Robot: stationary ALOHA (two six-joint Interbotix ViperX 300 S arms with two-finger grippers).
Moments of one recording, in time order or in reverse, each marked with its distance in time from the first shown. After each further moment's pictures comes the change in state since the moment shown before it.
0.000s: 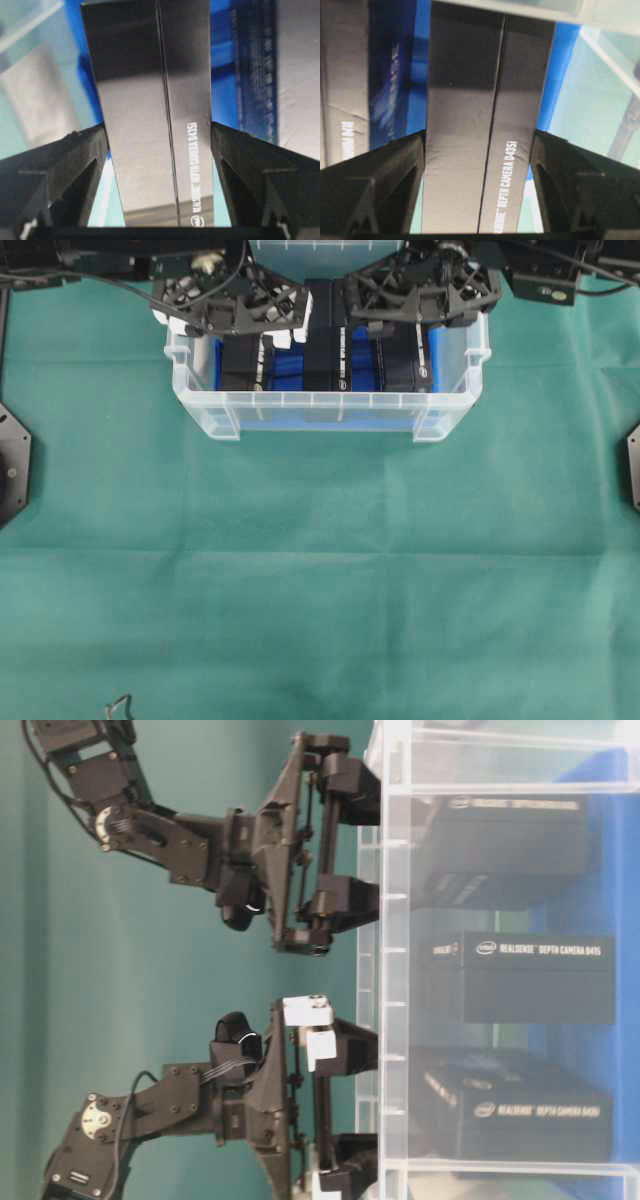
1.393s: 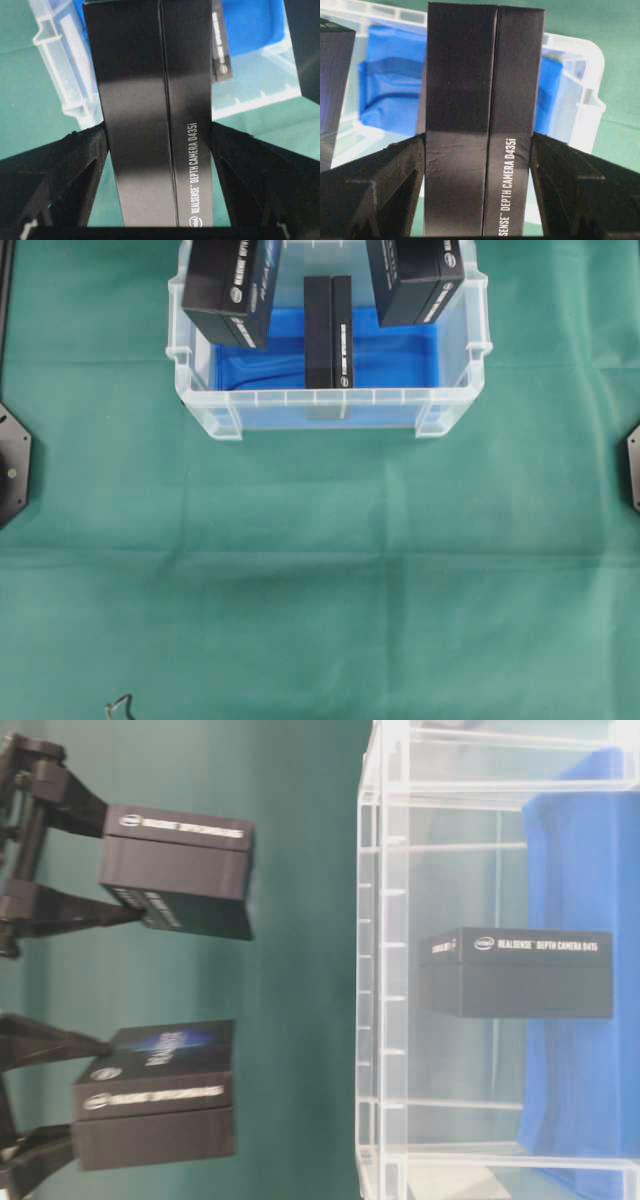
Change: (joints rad) left arm -0.008 -0.023 -0.727 0.000 0.583 0.092; right arm 0.072 -0.054 -0.603 -0.152 0.495 -0.020
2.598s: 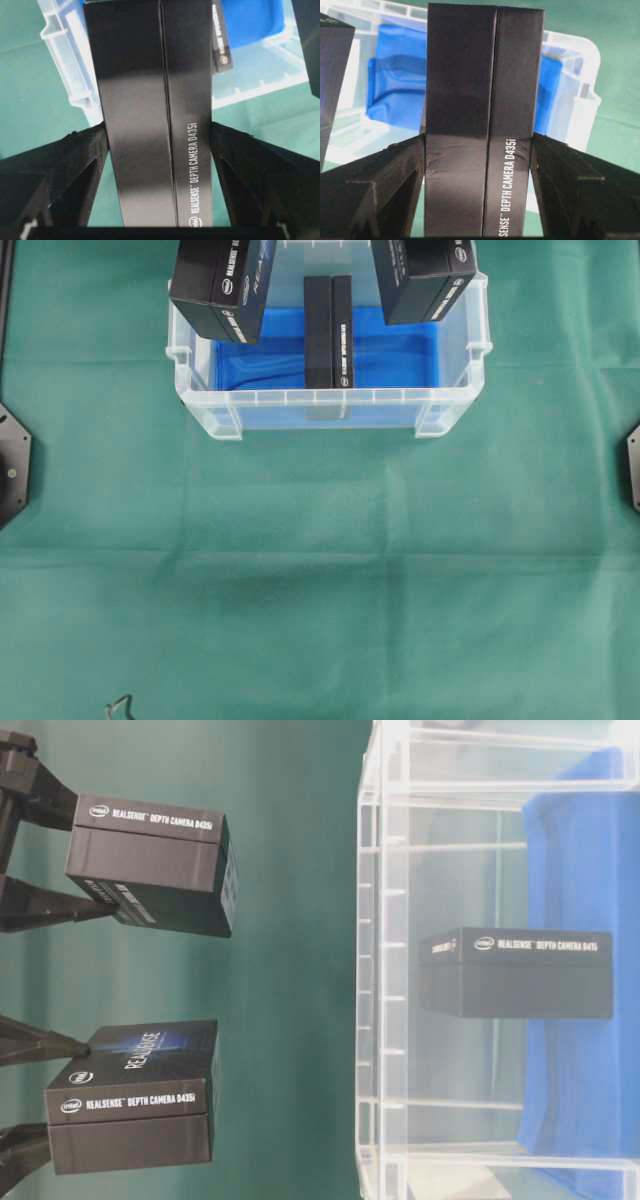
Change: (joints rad) left arm -0.008 0.043 -0.098 0.003 0.074 0.018; right arm 0.015 0.000 -0.041 -0.005 0.046 -0.008
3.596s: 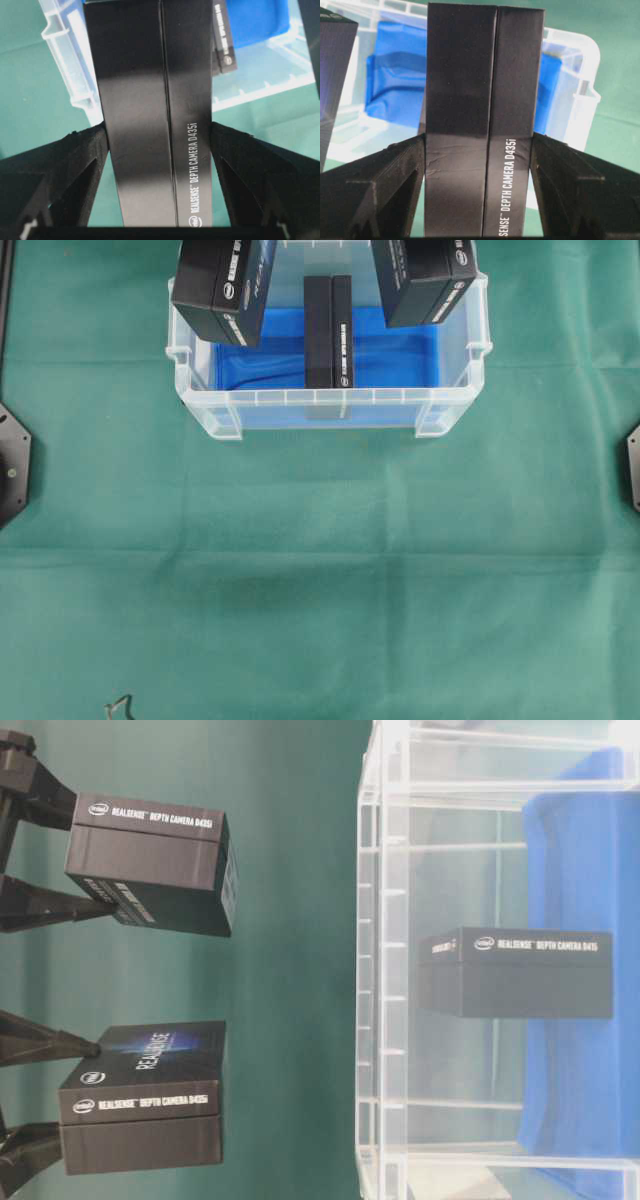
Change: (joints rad) left arm -0.006 -0.002 0.031 0.002 -0.008 -0.008; right arm 0.012 0.002 0.000 0.000 0.017 0.006
